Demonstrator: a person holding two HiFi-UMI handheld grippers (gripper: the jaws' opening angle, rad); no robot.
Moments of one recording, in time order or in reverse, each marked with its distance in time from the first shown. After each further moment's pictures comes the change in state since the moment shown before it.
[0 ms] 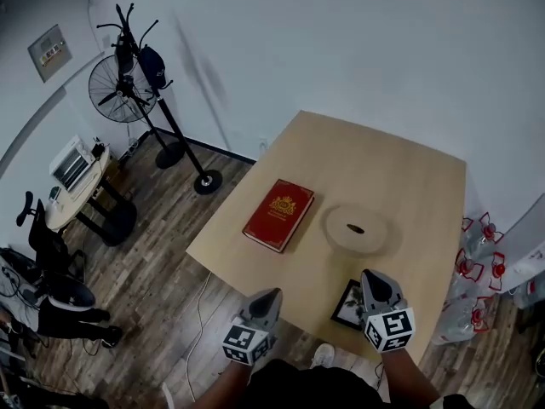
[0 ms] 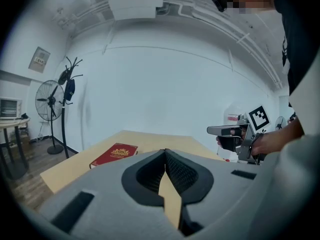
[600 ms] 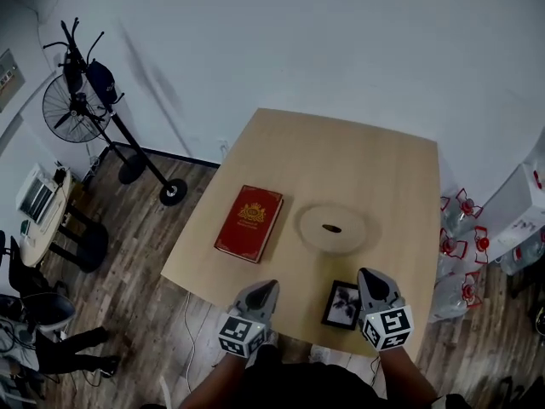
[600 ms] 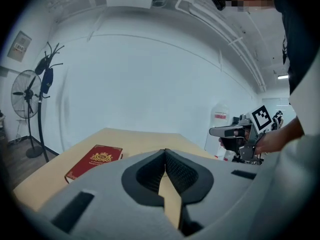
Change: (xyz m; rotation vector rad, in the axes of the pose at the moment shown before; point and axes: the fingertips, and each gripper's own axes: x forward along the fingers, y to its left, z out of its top) left arm 0.080 0.006 0.010 0.034 0.041 -0.200; right arm 0.001 -0.042 -0.015 0.038 0.051 -0.175
